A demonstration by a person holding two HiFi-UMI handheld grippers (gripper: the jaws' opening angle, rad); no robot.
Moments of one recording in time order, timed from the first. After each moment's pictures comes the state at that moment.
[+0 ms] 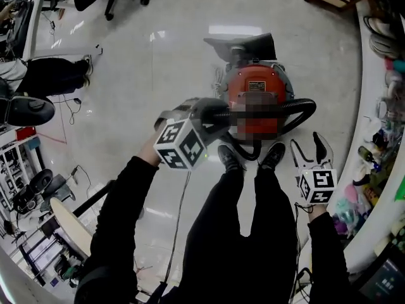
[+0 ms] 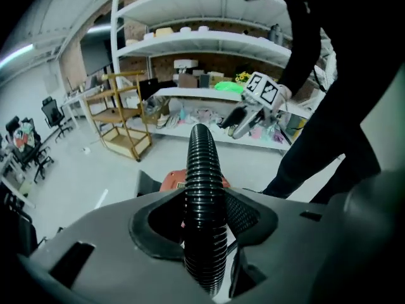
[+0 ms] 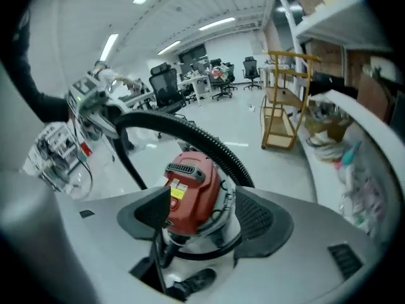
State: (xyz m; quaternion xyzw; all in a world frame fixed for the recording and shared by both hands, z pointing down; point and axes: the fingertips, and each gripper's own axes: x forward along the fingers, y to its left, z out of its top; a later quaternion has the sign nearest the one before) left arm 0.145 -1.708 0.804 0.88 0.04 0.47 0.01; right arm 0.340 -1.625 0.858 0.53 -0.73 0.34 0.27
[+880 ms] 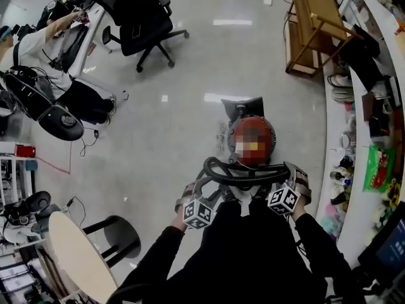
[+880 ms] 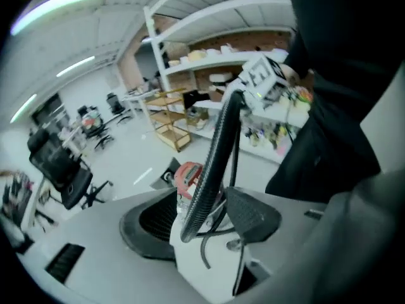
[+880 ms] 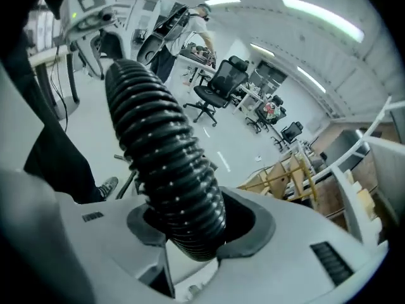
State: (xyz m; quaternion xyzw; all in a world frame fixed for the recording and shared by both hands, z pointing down) left arm 0.030 -1.533 0.624 0.87 -0.20 0.45 0.04; right arm 0.274 -1.567 0.646 0.44 -0.72 0.00 0.54
